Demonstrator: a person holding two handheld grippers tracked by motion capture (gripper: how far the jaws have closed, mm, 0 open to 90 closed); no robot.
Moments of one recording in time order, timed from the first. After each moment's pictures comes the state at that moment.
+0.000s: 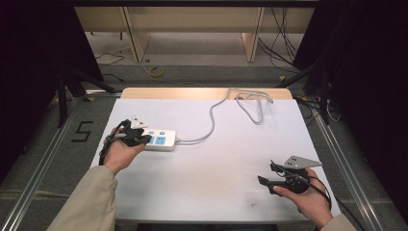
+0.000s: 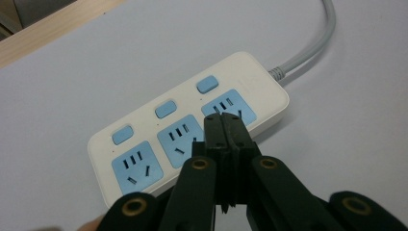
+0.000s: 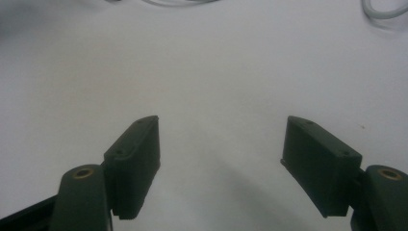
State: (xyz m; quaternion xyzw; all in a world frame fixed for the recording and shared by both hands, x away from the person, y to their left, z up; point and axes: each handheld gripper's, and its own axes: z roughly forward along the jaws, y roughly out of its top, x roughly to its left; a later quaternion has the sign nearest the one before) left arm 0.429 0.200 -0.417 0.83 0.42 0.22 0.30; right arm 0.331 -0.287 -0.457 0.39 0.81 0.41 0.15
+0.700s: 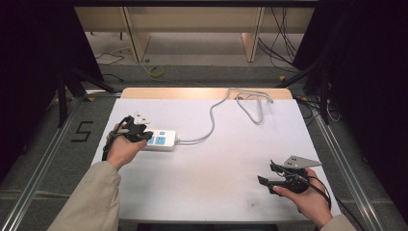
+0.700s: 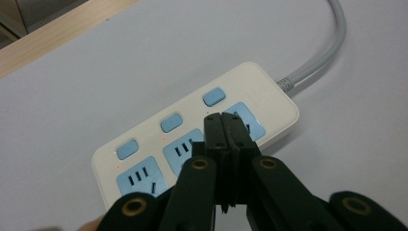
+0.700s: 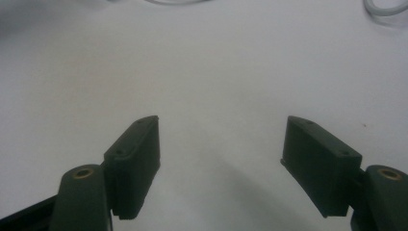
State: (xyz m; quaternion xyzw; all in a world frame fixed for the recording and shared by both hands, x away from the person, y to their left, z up) left arm 0.442 0.197 -0.415 0.83 0.42 0.23 0.29; right arm 0.331 -0.287 -0.458 0.40 0.81 0.41 0.14
